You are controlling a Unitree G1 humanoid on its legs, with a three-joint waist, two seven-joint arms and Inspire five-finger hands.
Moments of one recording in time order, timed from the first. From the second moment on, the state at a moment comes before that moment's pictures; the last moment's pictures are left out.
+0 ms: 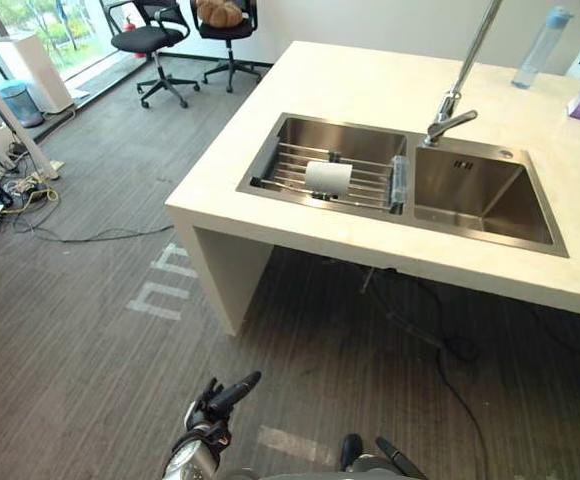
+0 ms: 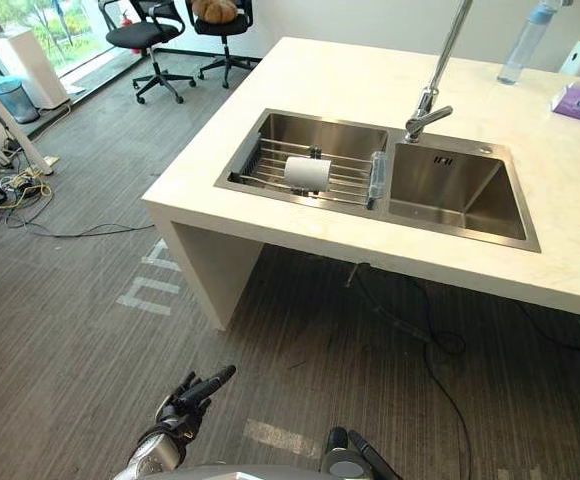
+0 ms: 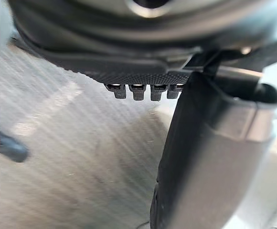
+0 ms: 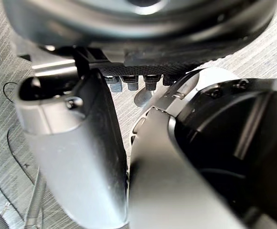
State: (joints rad) left arm 0.09 0.12 -0.09 0.81 -0.69 0.09 0.05; right arm 0.21 -0.13 -0.19 1.07 0.76 0.16 0.17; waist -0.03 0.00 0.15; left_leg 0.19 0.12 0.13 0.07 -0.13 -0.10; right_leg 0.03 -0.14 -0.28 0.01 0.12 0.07
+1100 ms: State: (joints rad) left arm 0.12 0.19 0.05 -0.39 -0.76 0.11 0.07; right arm 0.17 -0.16 -0.47 1.16 0.71 0.21 0.21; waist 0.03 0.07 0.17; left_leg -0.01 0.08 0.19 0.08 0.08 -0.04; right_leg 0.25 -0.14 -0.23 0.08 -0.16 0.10
